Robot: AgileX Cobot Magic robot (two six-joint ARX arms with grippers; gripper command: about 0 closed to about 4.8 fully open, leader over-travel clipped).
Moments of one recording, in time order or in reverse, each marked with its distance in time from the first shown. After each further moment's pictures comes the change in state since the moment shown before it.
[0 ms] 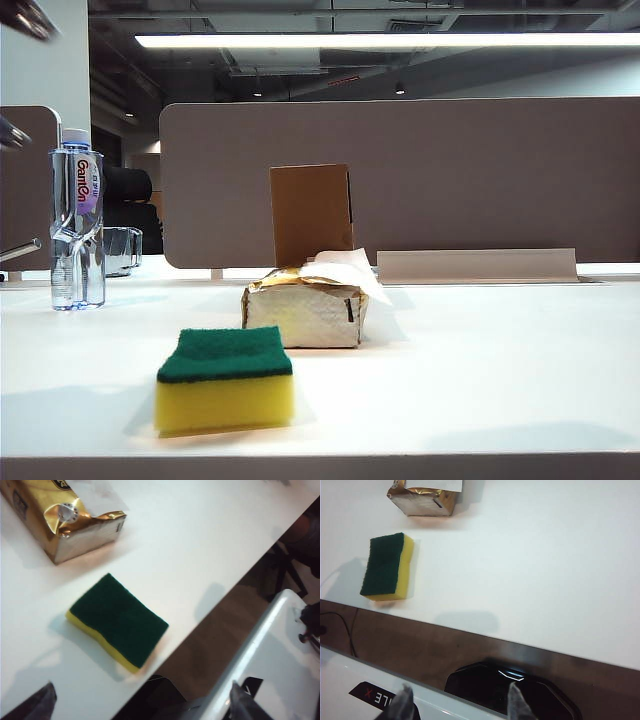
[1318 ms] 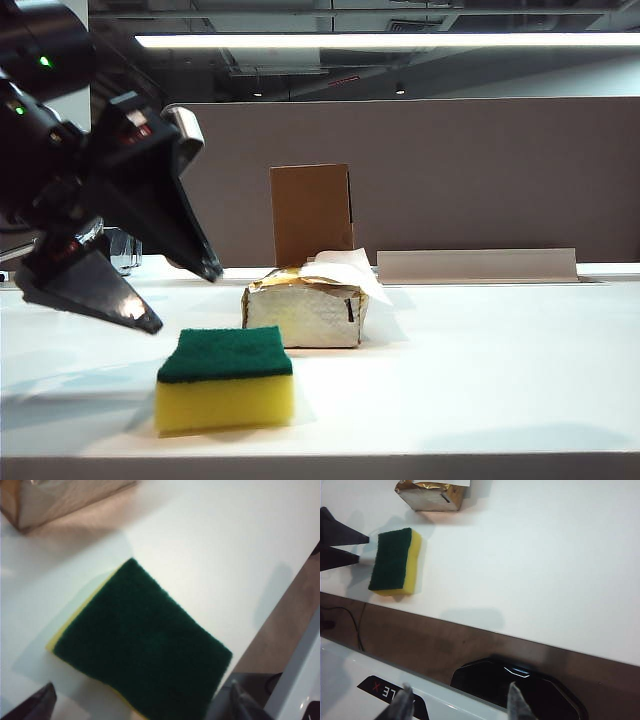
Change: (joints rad) left arm -0.224 0.600 0.000 0.406 -0.145 -0.100; right arm 0.000 0.000 0.000 -0.006 -0.030 0.000
